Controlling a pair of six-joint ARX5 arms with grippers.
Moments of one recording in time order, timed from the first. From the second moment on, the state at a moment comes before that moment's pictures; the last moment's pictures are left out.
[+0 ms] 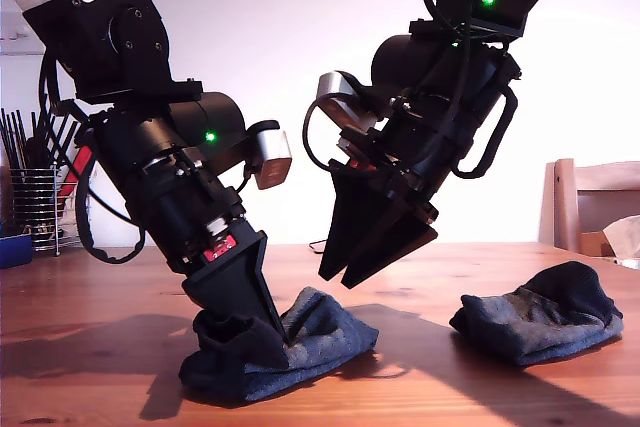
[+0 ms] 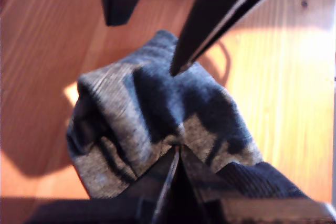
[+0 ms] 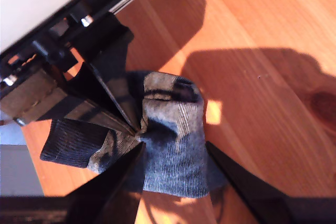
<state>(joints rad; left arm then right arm) -0.56 1.93 1.12 -0.50 0.58 0.61 0.52 1.90 1.28 -0.62 -0.52 -0.36</state>
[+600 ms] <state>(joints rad) -0.58 1.93 1.13 -0.50 0.54 0.62 0.53 1.99 1.28 -0.60 -0.57 -0.37</state>
